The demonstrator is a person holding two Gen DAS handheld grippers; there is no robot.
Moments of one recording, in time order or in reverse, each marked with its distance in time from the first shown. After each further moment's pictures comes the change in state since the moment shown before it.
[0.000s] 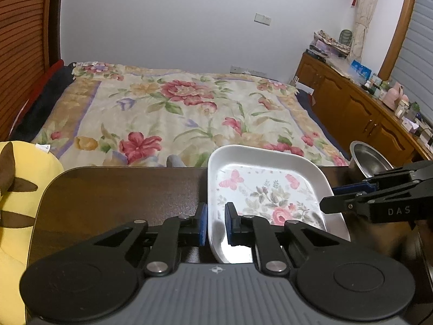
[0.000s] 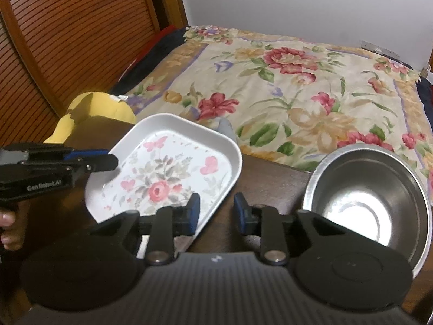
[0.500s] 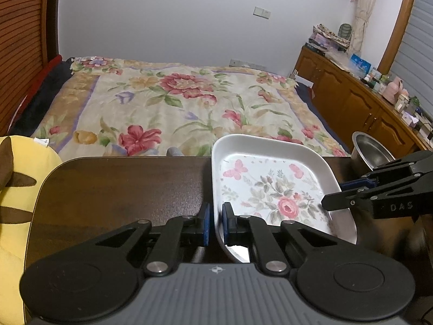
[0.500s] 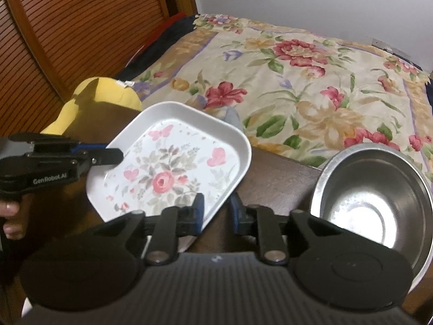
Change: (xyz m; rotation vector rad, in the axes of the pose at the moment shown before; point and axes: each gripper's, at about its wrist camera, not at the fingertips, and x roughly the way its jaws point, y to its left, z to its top) left arm 0.005 0.004 -0.005 0.005 0.026 -0.004; right arm 0.008 0.004 0.003 -0.048 0.057 0.027
